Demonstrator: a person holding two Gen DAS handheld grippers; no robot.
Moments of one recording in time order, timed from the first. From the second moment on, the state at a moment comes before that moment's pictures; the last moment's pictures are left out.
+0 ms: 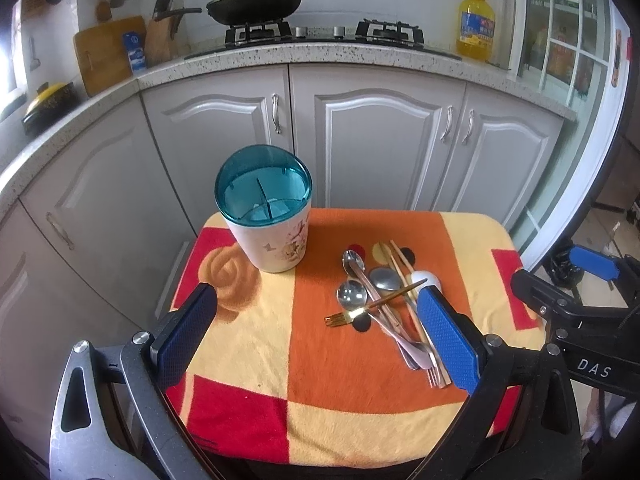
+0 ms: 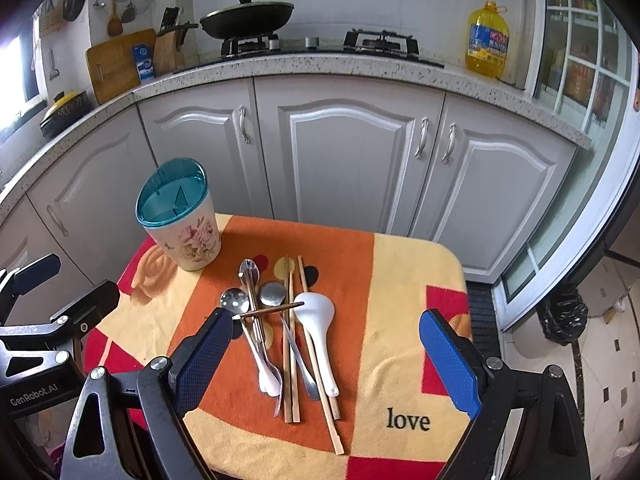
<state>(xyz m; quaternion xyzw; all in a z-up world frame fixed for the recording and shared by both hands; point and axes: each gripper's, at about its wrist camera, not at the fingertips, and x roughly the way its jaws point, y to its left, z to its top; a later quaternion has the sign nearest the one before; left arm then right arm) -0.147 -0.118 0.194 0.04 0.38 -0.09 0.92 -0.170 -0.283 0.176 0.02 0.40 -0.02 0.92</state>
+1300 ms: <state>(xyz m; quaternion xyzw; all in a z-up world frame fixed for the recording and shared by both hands) -0.060 -0.191 0.088 0.16 0.45 -0.33 0.81 -0.106 -0.332 0.064 0.06 0.49 0.03 0.87</state>
